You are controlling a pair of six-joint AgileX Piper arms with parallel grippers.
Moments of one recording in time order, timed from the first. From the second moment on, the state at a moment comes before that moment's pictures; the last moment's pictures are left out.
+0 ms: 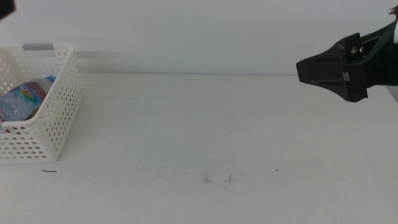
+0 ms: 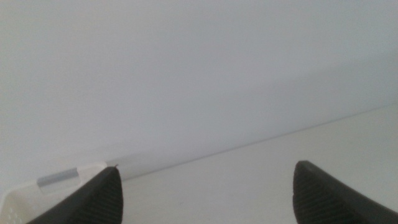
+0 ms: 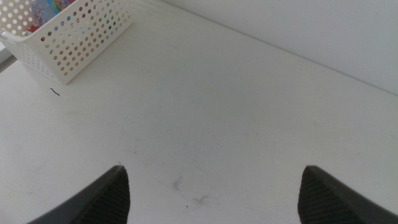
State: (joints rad) left arm -0.15 0.73 -1.11 -0.25 0.71 0.27; right arm 0.56 1.07 -1.22 0.09 0.84 -0.04
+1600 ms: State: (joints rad) left arm 0.06 0.01 -0.01 -0.27 0.19 0.27; right arm 0.09 0.13 -0.15 -0.05 0.27 -0.04
